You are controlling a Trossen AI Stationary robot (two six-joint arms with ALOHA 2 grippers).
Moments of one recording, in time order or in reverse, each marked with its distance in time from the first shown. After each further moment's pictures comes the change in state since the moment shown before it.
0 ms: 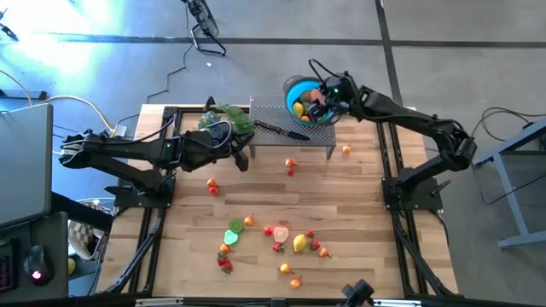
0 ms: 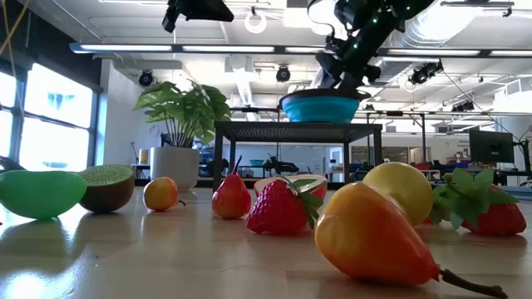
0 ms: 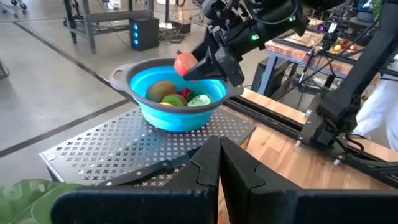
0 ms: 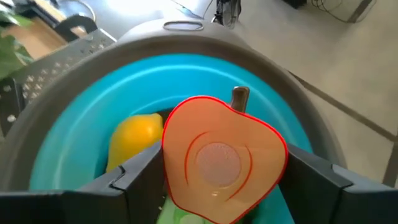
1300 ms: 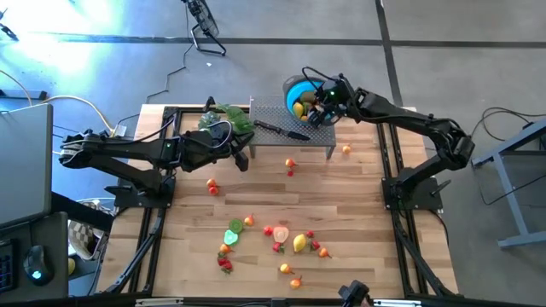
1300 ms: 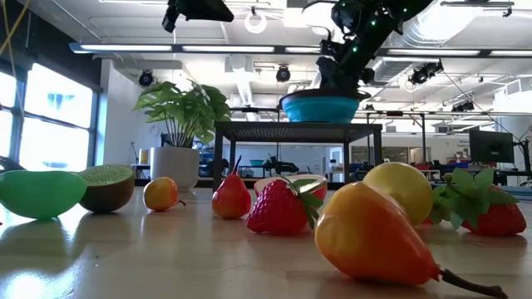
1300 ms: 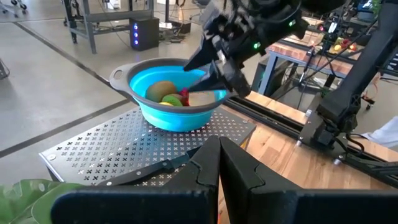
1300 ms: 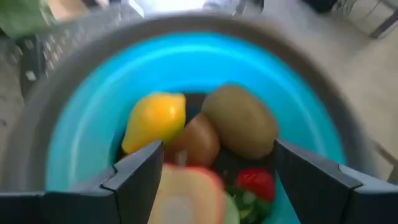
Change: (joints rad) left arm 0.000 0.000 0.000 0.000 0.000 0.000; right arm 0.013 0.013 -0.001 -0.016 -0.053 -0.123
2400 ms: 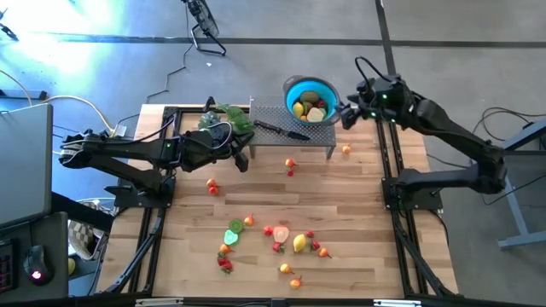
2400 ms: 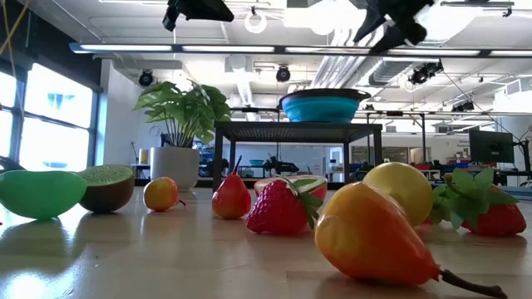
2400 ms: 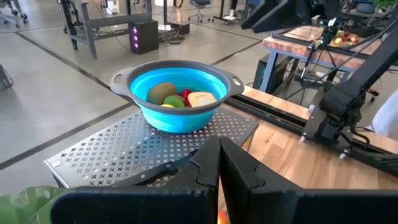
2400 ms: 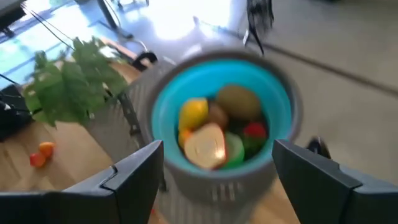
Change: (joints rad) left arm 0.000 0.000 0.000 0.000 0.002 0.053; right arm 0.020 -0.406 0.000 -0.287 -0.087 0.326
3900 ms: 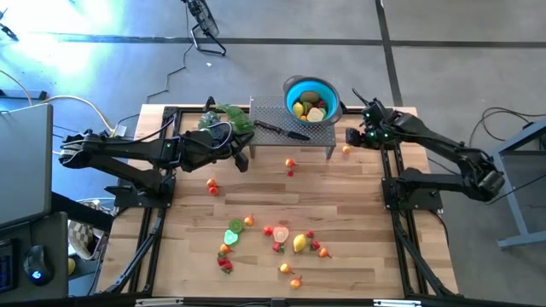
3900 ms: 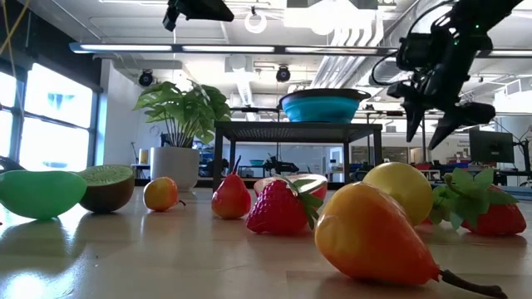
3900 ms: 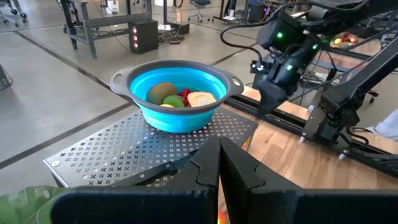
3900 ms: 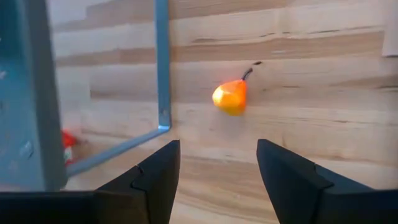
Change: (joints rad) left arm 0.000 0.000 0.000 0.001 0.001 -0.004; right arm -0.284 0.014 -0.493 -0.093 -0.255 0.504
